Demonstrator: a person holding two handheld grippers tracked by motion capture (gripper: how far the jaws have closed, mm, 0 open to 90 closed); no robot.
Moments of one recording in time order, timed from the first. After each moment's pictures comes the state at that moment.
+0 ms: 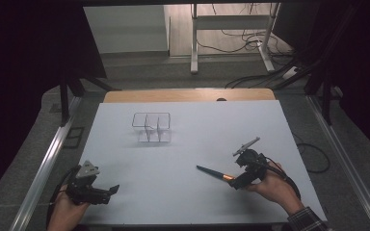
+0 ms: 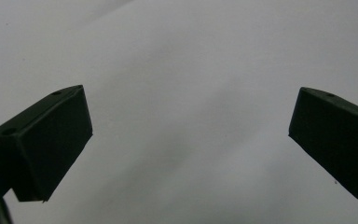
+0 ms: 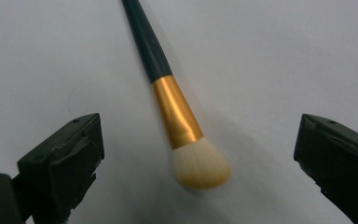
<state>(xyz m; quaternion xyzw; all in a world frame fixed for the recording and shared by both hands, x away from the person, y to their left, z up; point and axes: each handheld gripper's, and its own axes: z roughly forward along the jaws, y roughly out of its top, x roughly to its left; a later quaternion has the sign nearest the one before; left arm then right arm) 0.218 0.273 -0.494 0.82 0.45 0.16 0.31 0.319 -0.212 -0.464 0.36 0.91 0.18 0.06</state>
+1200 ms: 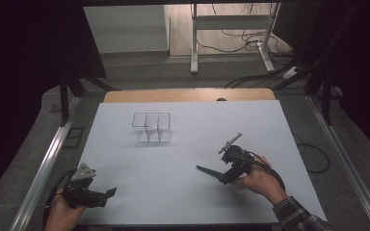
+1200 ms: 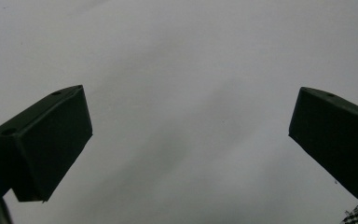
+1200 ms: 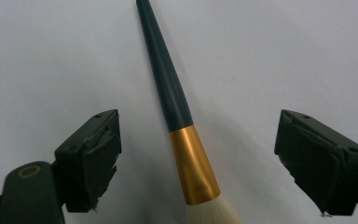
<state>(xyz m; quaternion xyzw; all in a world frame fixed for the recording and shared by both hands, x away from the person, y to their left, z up) 0.211 0.280 -0.496 0.82 0.46 0.15 0.31 0.334 -0.175 -0.470 0.32 0.93 0.16 0.06</state>
